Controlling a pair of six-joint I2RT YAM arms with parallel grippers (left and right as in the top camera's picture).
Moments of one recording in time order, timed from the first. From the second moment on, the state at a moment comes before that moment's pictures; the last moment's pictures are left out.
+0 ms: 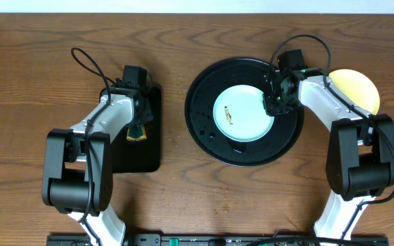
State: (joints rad) left arm -0.11 1.87 1.11 -0.57 -0.20 -0.37; right arm 0.17 2.01 1.36 -0.74 -0.12 0.03
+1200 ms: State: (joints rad) left arm -0.11 1.84 1.07 -0.74 -0.22 -0.38; right arm 0.17 2.01 1.34 -0.71 -0.13 0.04
